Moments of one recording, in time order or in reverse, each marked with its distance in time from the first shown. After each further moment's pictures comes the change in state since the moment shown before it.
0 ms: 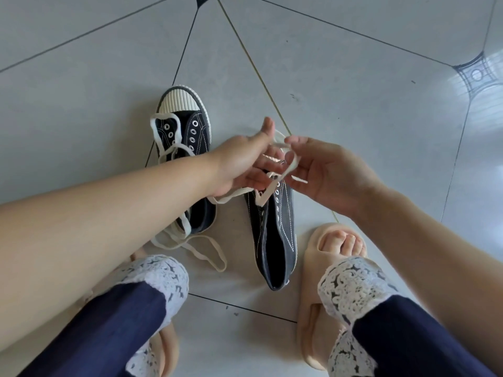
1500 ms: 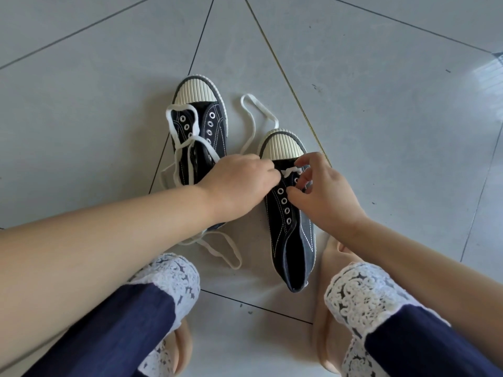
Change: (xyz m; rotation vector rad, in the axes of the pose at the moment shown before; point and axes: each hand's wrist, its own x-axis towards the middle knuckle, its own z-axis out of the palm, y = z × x) left_hand -0.013 -0.048 -0.019 1.531 0.214 0.668; right_hand 0.013 0.061 0.000 -1.254 0.401 -0.265
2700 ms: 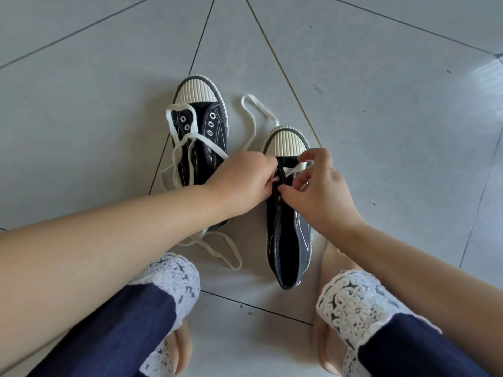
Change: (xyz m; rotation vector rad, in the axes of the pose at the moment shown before) left_hand 0.008 -0.002 0.005 -0.259 0.030 -0.223; right_hand -0.005 -0.013 0.005 0.139 0.091 0.057
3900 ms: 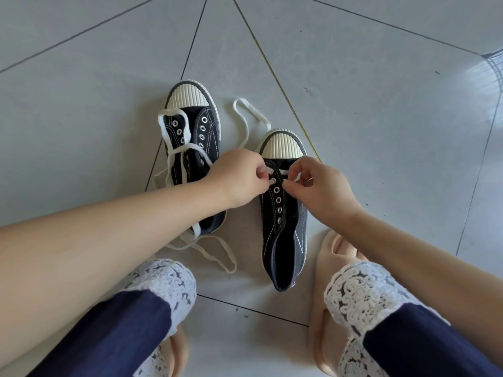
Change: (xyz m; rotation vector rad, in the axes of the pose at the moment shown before) left_hand 0.011 0.006 -0.003 -0.235 -0.066 -0.271; right_hand 0.015 0.014 -0.013 -0.037 -0.110 -0.011
